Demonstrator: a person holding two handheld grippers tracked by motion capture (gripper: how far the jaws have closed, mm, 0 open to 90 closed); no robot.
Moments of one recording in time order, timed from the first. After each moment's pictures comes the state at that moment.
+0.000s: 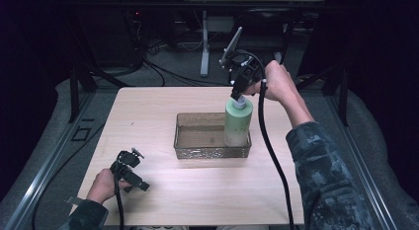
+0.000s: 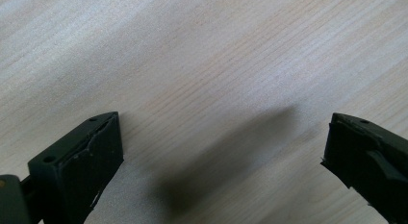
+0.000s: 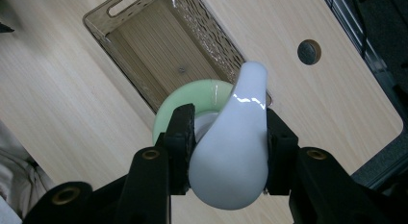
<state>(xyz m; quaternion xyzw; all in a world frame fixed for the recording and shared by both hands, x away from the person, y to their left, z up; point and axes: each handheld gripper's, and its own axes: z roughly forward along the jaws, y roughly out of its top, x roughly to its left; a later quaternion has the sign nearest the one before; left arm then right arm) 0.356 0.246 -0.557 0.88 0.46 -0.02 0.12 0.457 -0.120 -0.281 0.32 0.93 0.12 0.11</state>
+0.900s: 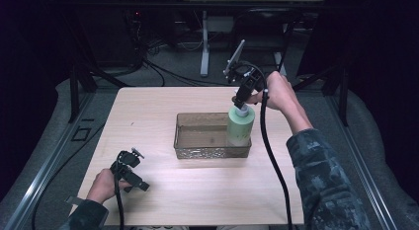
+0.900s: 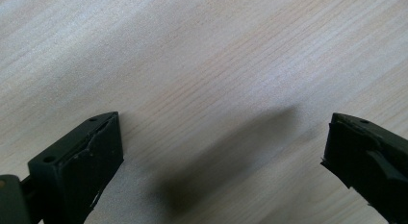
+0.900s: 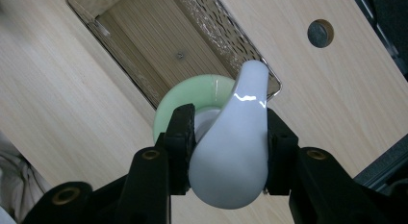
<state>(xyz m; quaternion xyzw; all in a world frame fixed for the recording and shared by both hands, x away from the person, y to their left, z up) 0.356 0.245 -0.557 0.88 0.46 -0.02 0.12 0.458 -0.129 -0.310 0.33 0.93 0.11 0.10</state>
